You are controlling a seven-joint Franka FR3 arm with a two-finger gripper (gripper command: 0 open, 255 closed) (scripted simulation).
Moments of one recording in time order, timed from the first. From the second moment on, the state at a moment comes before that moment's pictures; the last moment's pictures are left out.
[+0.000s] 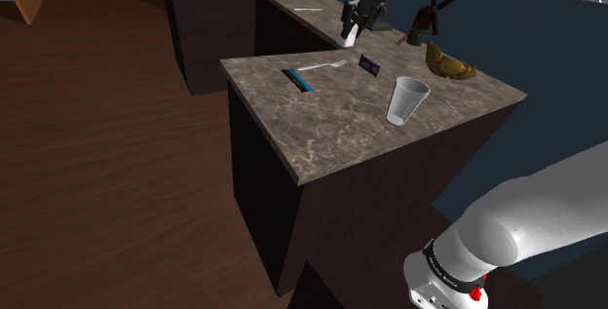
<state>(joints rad) -0.18 -0.26 0.03 -1.91 0.03 1.96 -0.07</state>
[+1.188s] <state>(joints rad) -0.32 0.30 -0.11 -1.23 0.14 1.83 -0.34</state>
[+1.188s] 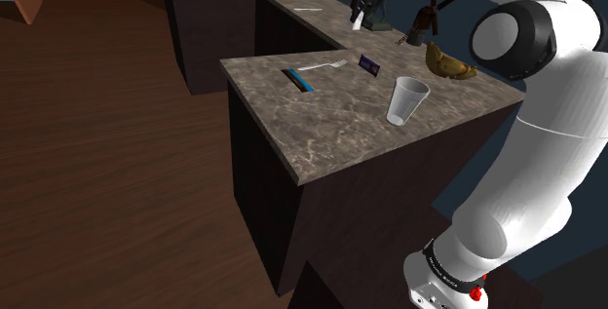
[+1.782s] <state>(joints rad) -0.31 0.29 -0.10 -1.38 0.14 1.96 -0.35</state>
